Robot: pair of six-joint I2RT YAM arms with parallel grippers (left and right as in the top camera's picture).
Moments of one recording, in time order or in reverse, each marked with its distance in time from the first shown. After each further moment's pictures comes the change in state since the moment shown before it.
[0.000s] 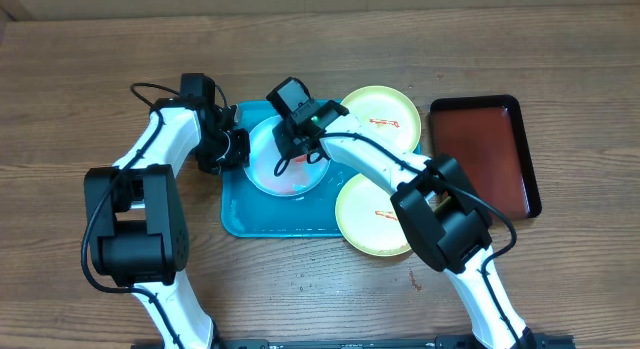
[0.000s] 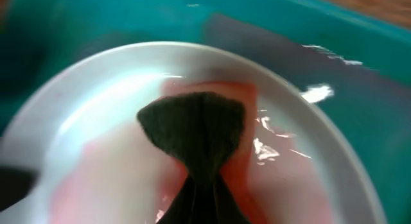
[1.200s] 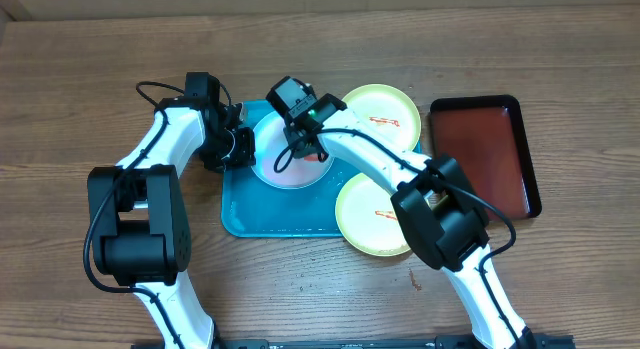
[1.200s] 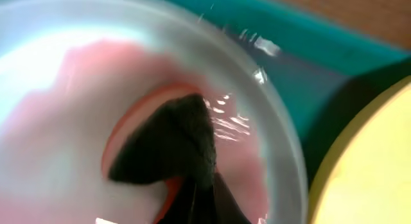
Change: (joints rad) left arm -0.014 0.000 0.000 0.012 0.028 -0.001; right arm -0.006 0.018 0.078 -0.181 0.255 0.034
